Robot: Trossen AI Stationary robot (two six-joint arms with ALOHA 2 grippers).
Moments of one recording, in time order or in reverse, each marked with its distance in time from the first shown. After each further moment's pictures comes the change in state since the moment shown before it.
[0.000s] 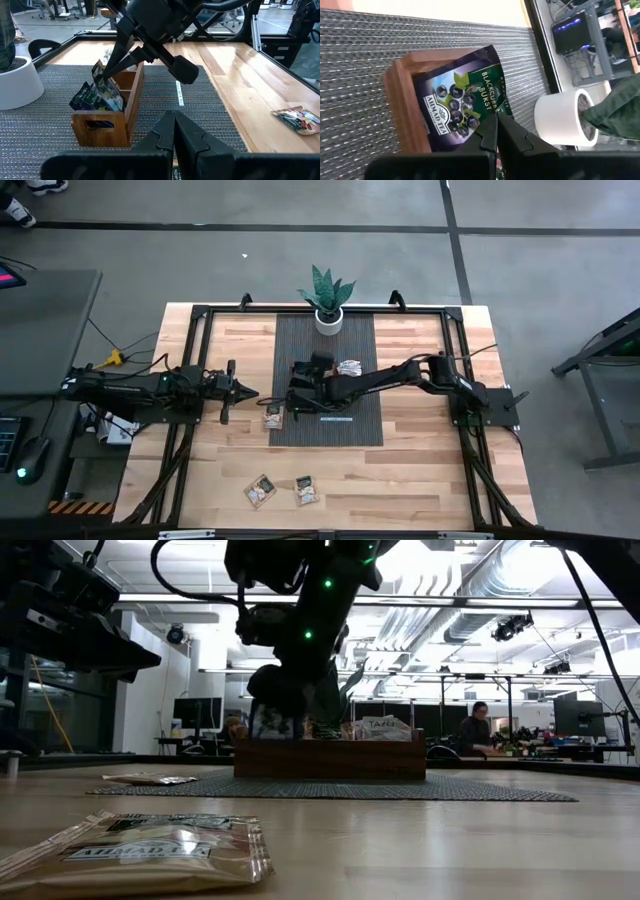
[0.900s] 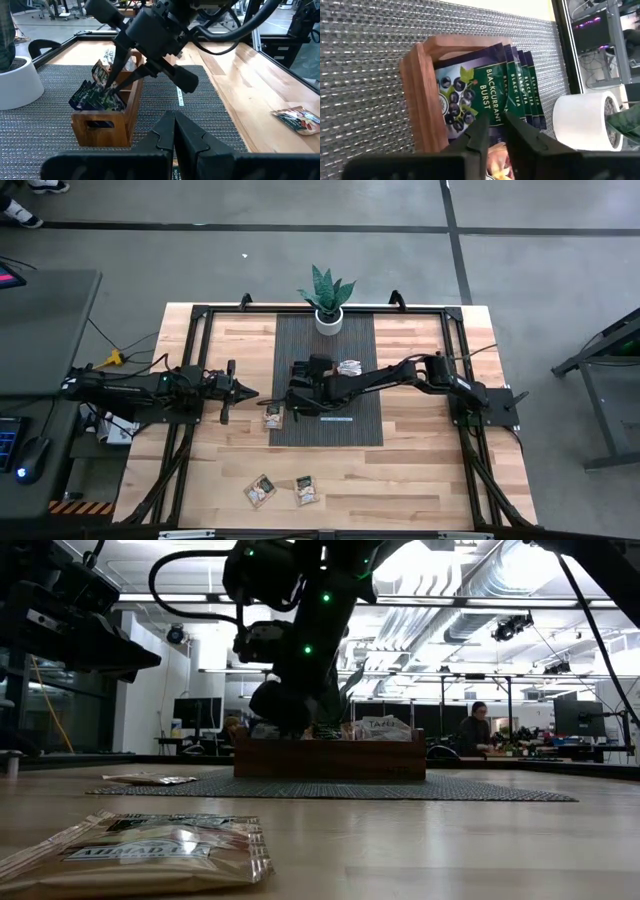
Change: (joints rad) left arm 0.000 0.000 0.000 0.000 0.000 0.000; right arm -0.011 0.030 0.001 0.003 -0.087 -0.023
